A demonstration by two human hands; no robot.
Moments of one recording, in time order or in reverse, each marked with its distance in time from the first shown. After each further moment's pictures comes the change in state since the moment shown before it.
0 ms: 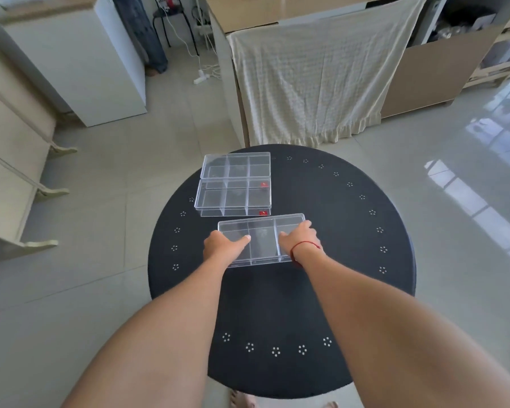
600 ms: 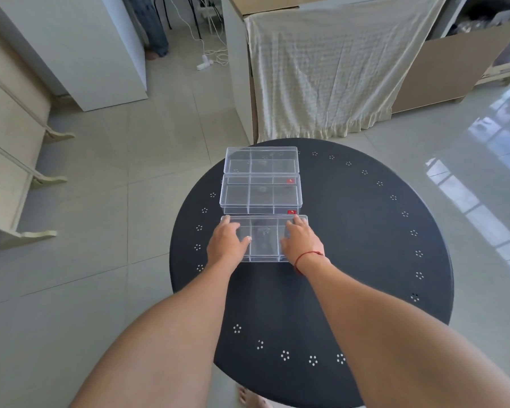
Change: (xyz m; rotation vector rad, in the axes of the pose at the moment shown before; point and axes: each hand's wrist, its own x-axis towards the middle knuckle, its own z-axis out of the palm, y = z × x) left_hand 0.067 -0.043 -0.035 0.293 0.058 0.397; right_hand 0.010 -0.037 0.069 -0.353 0.093 -0.447
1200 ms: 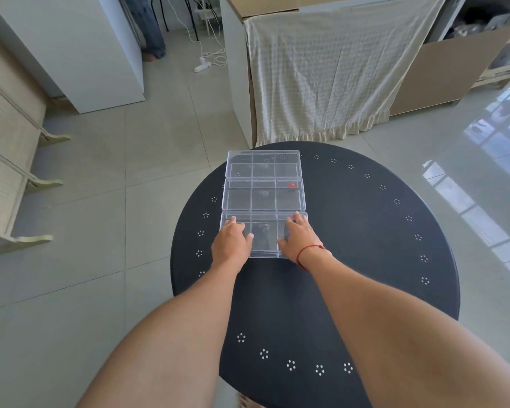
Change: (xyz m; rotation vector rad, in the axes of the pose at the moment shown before) left_hand 0.016 0.003 -0.001 0.068 -0.019 0.061; right_hand 0.022 -0.008 -0.003 -0.023 -0.066 -0.043
